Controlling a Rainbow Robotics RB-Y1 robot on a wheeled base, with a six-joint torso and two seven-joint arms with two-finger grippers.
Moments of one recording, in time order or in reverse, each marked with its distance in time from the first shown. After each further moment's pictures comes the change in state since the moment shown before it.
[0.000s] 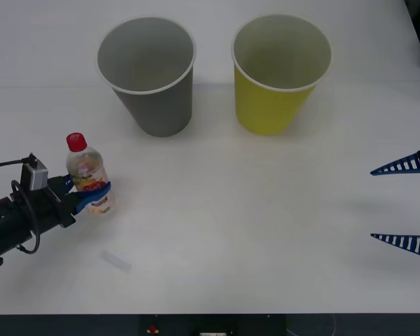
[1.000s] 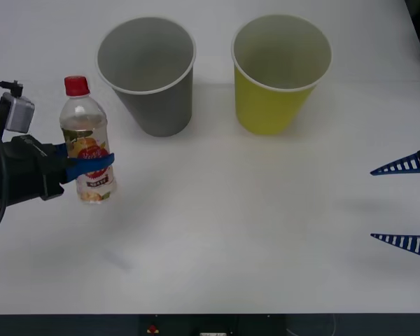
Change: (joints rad) right arm 0.000 0.000 0.000 0.000 0.000 0.000 0.000; left arm 0.112 0.271 0.155 -0.759 -0.639 0.026 1.318
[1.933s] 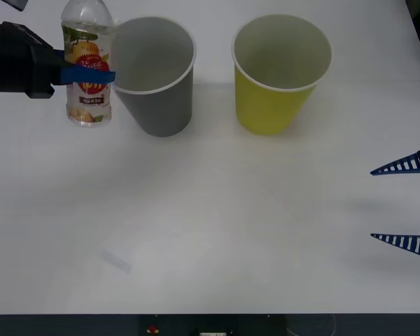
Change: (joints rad) right arm 0.000 0.000 0.000 0.000 0.000 0.000 0.000; left arm -0.625 0.122 -0.097 0.219 0.016 -0.324 0.161
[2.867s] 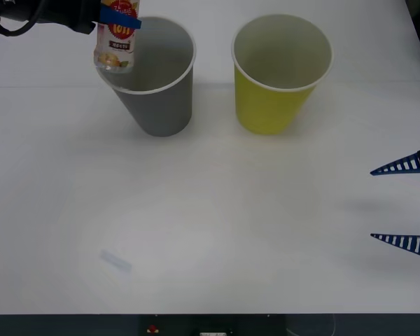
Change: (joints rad) right arm 0.000 0.000 0.000 0.000 0.000 0.000 0.000; left arm -0.610 0.027 -0.596 0.506 0.101 0.162 -0.075
